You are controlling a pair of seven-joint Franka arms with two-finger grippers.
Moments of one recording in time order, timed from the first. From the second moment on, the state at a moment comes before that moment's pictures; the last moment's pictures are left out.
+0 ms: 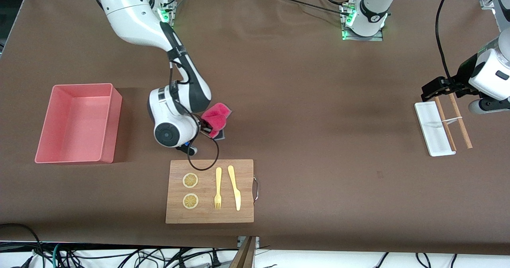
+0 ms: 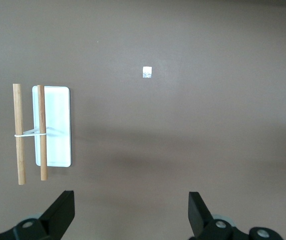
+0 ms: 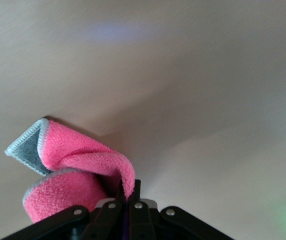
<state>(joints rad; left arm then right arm) -0.05 0.12 0.00 -1.50 0.01 1.57 -0.21 0.54 0.78 -0.18 -1.44 0.31 1.79 0.73</state>
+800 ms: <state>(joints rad) -0.05 0.12 0.00 -1.49 0.01 1.57 -0.21 0.53 0.74 -0.45 -1.48 0.20 1.61 0.25</state>
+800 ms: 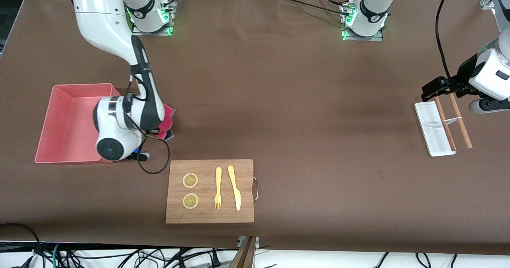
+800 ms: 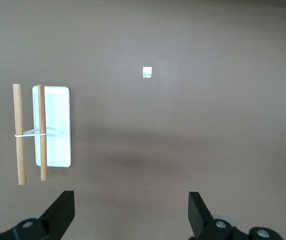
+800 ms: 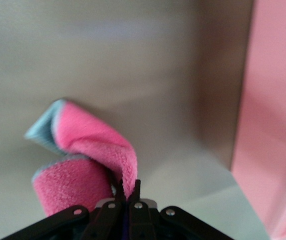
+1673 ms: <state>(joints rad) -0.05 0.12 0.00 -1.49 0.01 1.57 -0.21 0.50 0.41 -0.66 -1.41 -0.05 1.26 -0.16</state>
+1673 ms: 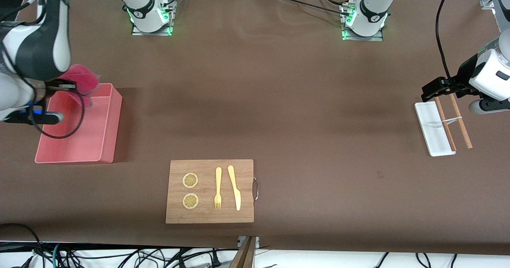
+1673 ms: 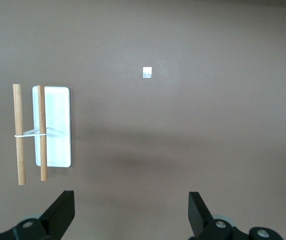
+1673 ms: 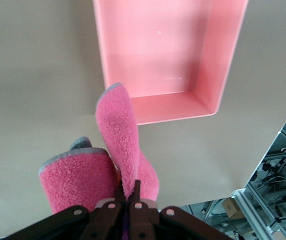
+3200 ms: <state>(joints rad) -0.05 0.12 0.00 -1.49 0.01 1.57 -0.21 0.35 0.62 -0.65 -1.56 0.18 1.71 -0.39</state>
